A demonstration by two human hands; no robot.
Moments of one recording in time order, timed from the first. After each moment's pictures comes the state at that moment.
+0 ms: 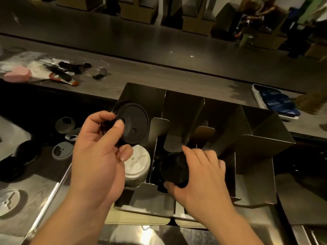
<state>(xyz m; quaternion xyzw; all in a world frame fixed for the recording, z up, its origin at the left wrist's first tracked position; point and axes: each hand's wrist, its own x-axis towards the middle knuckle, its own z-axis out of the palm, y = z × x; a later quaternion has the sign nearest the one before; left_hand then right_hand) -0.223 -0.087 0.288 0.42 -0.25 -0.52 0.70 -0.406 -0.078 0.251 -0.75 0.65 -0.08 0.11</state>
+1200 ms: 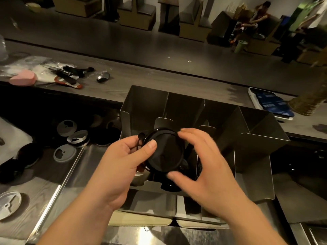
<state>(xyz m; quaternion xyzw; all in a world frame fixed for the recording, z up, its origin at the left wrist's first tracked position) -0.218 -0.075 0.273 0.49 -0.38 -0.61 0.49 -0.411 -0.077 0.274 -0.79 0.51 -0.29 0.18</state>
